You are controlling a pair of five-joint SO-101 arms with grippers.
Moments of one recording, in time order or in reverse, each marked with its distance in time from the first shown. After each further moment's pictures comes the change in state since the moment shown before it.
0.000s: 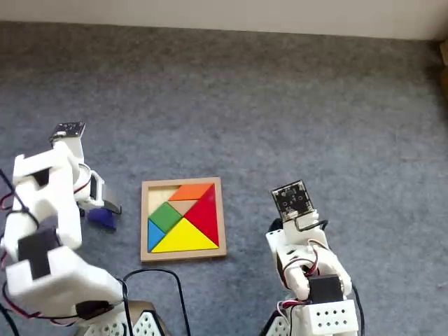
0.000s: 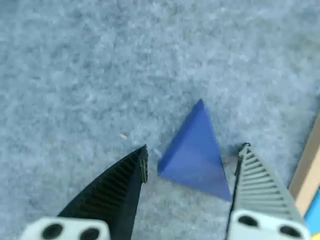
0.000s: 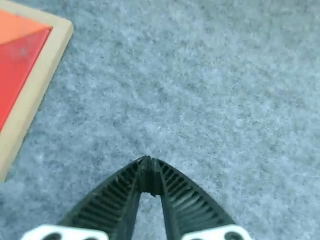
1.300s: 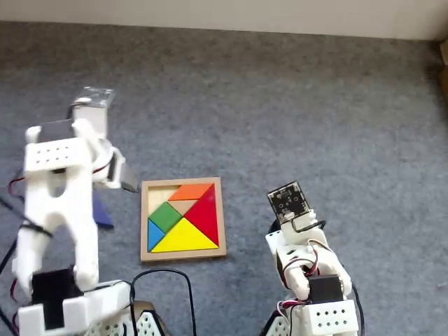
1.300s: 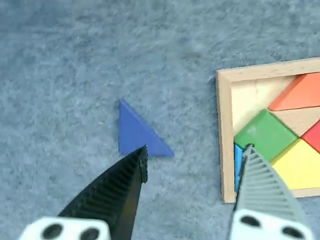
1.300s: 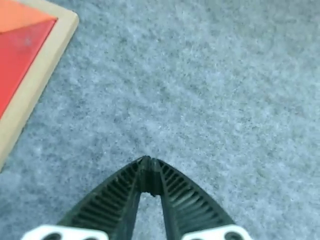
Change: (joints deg) left arm 11.5 -17.7 -8.0 16.3 2.4; right arm 0.0 0.0 0.0 0.0 3.8
